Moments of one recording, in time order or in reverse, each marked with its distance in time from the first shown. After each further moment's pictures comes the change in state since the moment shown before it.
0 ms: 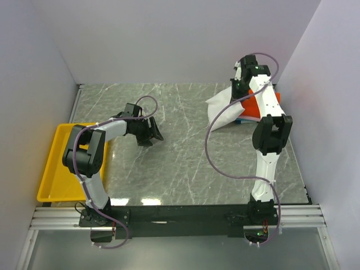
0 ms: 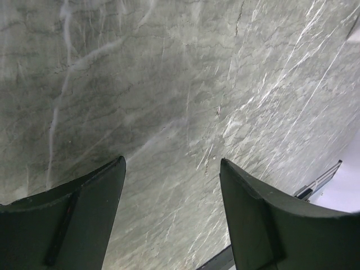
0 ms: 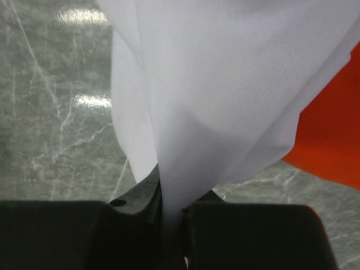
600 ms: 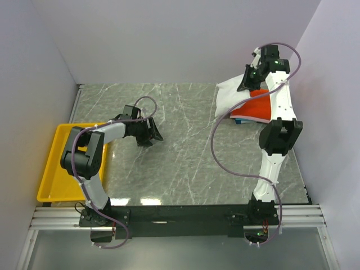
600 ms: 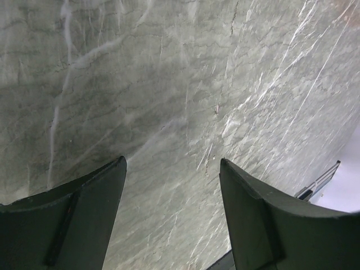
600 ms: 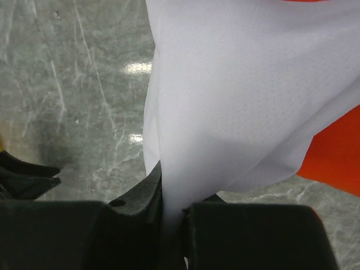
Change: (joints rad) left arm 0.005 -0.028 -0.058 0.074 0.011 -0.005; right arm -0.113 -0.022 0.162 0.006 -0.169 0.091
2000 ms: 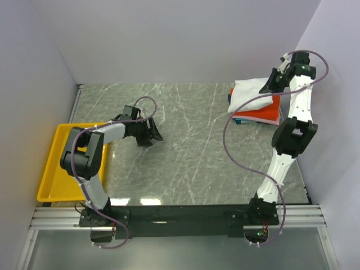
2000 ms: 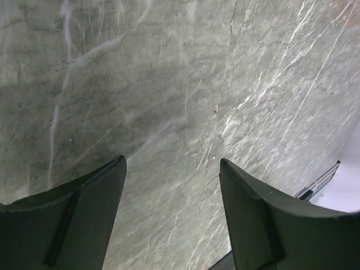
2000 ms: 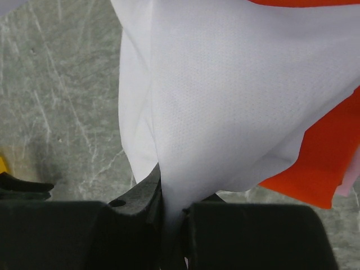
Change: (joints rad) left arm 0.001 -0.008 -0.013 0.015 0.000 0.000; right arm -0.245 0.013 -0.039 0.038 -0.138 -0.044
